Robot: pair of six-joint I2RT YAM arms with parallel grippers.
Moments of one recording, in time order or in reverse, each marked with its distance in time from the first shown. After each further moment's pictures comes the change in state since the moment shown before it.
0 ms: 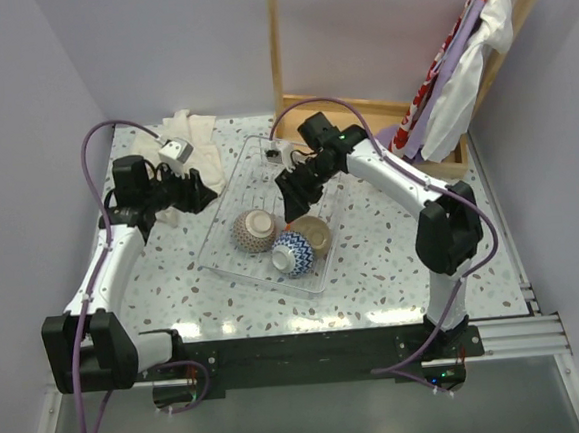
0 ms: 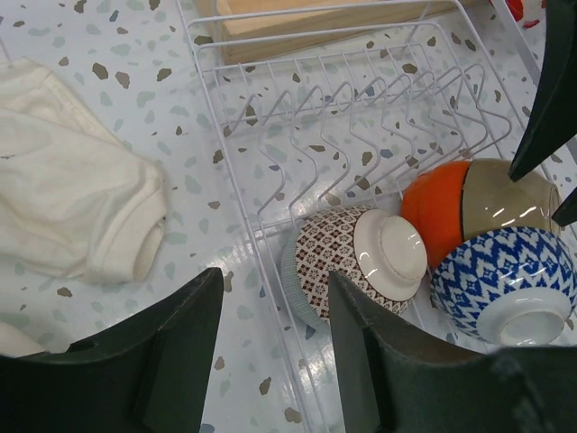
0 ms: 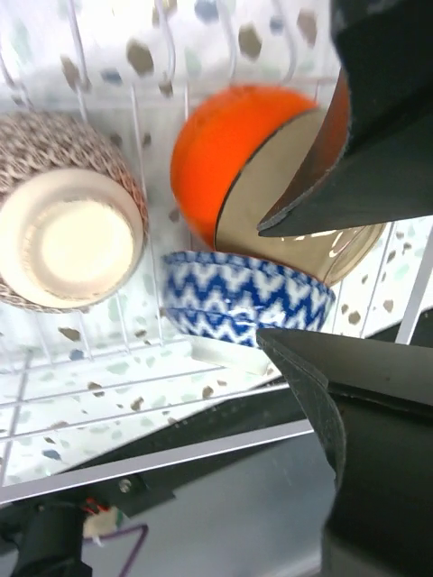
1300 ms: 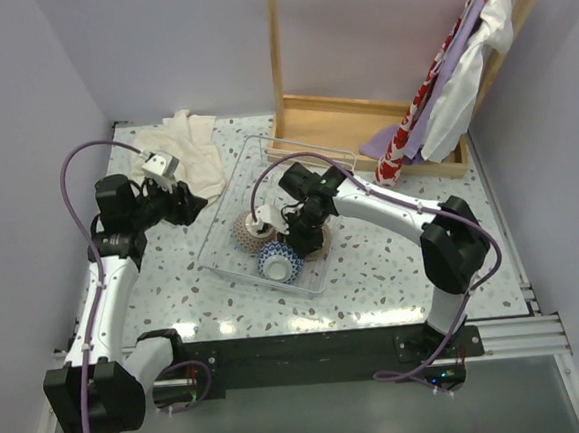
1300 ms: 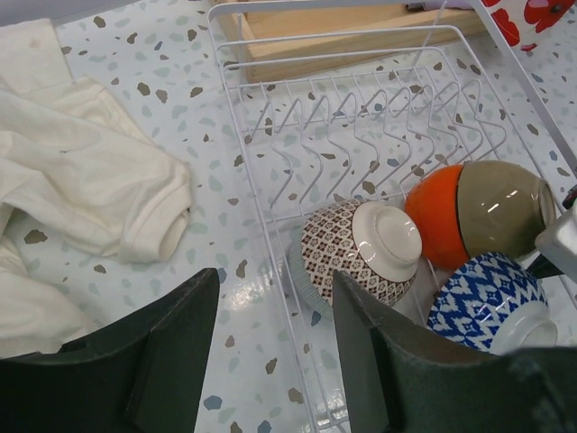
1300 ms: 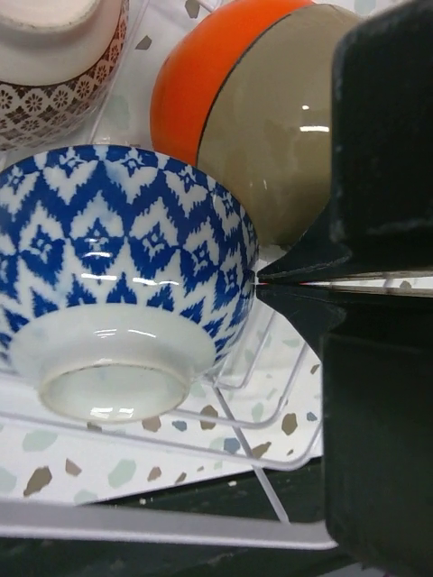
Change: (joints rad) left arm 0.062 -0.229 -0.114 0.013 0.000 -0.009; right arm 0.211 -0.139 -0.285 0.016 0.219 -0.491
